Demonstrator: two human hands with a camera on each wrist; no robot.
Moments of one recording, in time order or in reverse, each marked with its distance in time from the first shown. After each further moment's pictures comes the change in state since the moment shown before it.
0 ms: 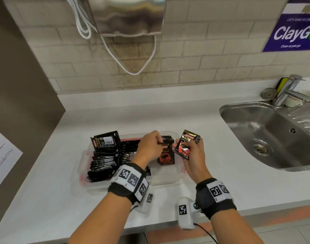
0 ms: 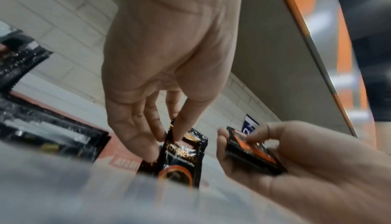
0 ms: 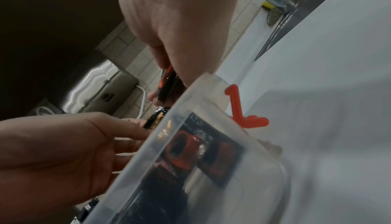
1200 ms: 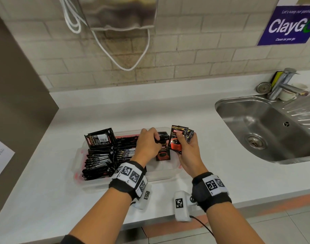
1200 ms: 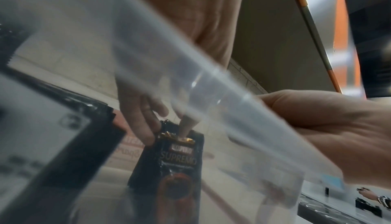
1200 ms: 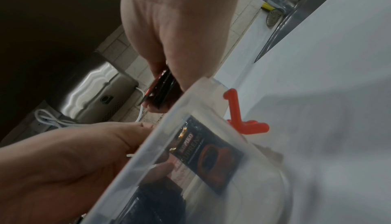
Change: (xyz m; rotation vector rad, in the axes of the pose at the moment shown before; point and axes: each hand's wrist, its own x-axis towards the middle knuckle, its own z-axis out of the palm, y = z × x) left_hand 0.013 -0.012 0.020 0.082 0.123 0.082; right_hand -0.001 -0.001 0.003 -0.127 -0.011 -0.029
